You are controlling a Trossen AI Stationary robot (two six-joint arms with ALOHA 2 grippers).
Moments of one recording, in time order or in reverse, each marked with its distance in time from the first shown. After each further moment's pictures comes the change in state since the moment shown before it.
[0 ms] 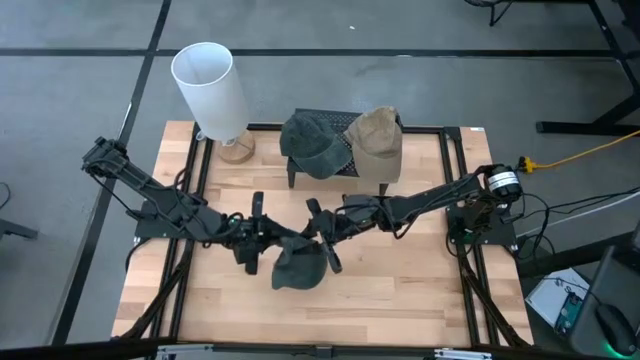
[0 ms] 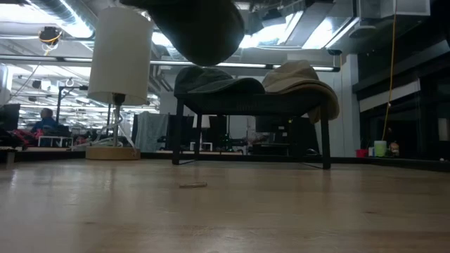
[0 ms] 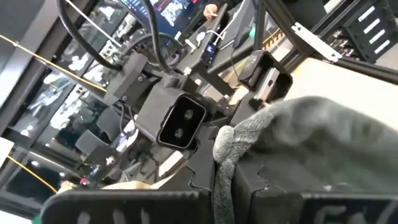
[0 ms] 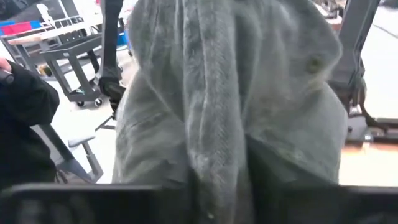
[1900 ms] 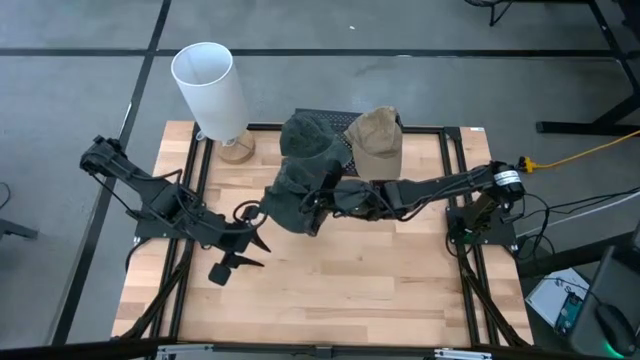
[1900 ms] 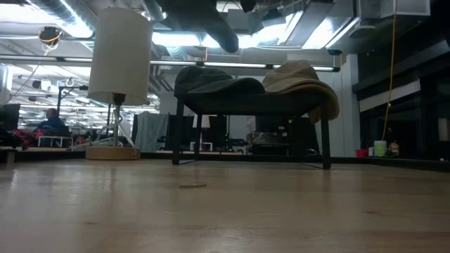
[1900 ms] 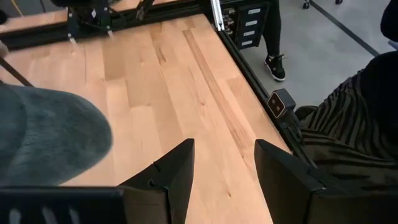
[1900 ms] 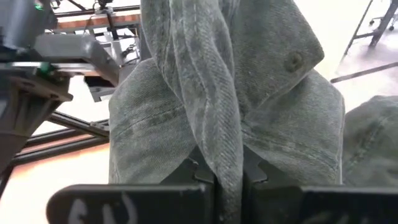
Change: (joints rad) left arm -0.010 -0.041 0.143 -0.622 0.381 -0.863; right arm -0.015 -0.027 0.316 -0.539 0.681 0.070
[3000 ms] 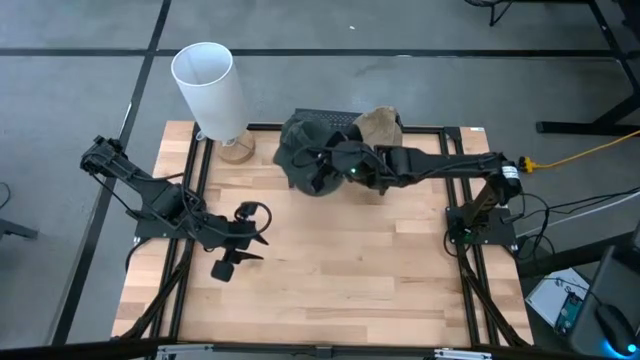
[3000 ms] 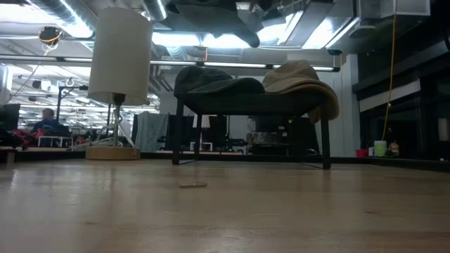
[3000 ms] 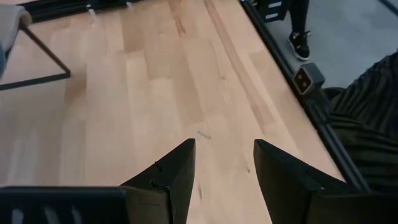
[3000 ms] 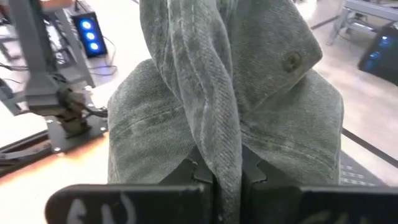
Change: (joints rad) left arm 0.000 0.009 0.000 -0.101 -0.069 -0.031; right arm -0.144 0.002 0.245 -0.398 0.123 0.105
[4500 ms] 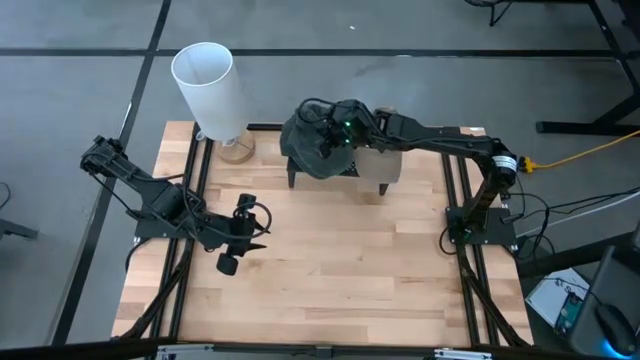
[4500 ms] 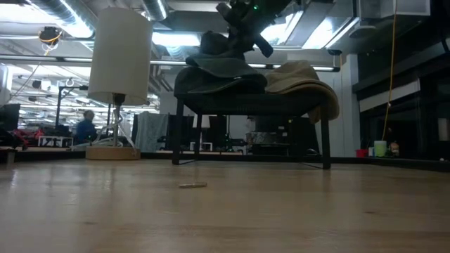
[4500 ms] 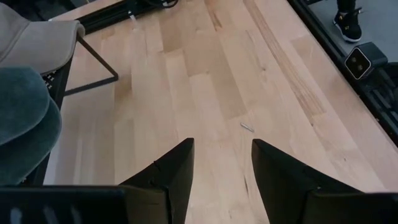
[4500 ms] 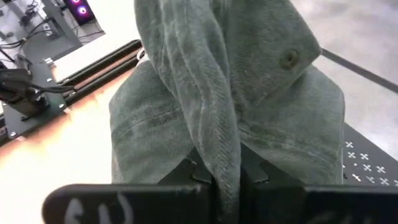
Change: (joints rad) left arm 0.000 0.000 -0.001 -0.040 -0.160 0.104; right arm -0.316 0.010 -0.105 -0.026 -0.363 0.025
